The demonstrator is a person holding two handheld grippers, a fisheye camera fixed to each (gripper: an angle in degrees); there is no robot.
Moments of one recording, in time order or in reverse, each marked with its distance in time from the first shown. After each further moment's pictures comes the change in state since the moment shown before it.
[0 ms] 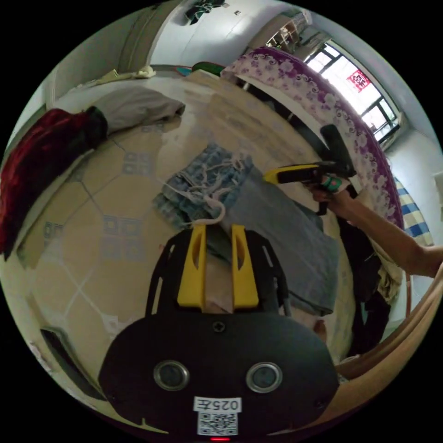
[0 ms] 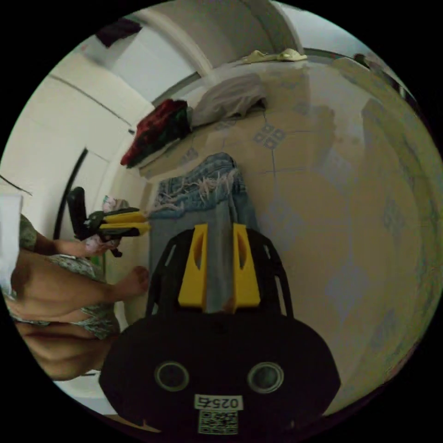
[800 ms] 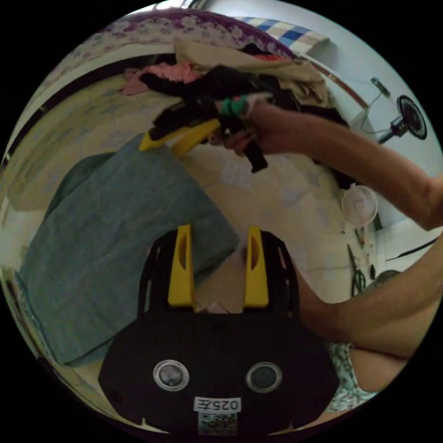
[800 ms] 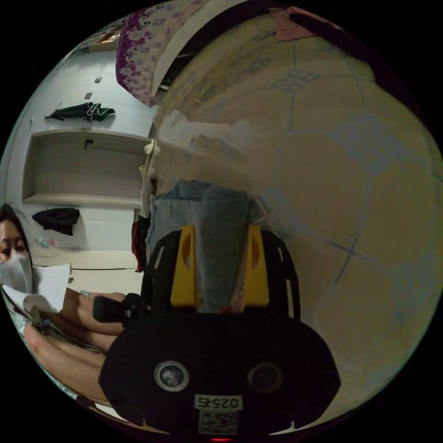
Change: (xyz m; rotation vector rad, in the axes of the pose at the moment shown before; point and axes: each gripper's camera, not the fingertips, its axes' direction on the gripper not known) left arm 0.321 0.174 0.085 -0.489 0.313 1.064; right arm 0.081 0.435 -0.138 0.531 -0.146 0.959
